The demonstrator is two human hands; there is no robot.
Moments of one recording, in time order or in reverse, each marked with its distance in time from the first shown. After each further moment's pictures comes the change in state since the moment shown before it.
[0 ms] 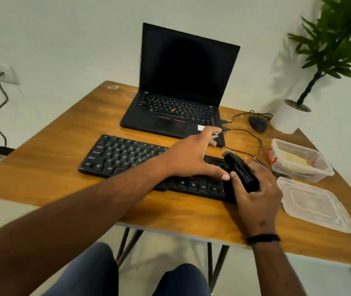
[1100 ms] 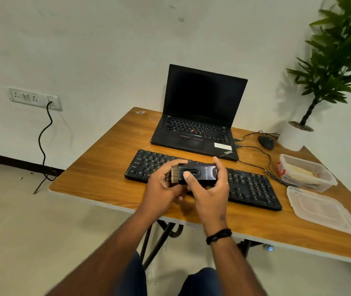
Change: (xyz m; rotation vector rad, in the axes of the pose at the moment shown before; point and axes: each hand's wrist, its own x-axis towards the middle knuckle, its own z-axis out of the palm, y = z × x) left_hand -0.144 -0.036 0.009 -0.845 0.568 -0.099; right_hand -0.039 -0.157 0.043 0.707 -0.187 0.419
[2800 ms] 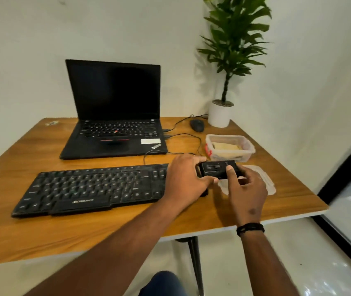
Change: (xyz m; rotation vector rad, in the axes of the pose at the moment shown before) left_hand 0.056 0.004 0.233 0.738 -0.240 0.202; right_hand 0.055 0.038 -0.224 -0.476 0.631 0.011
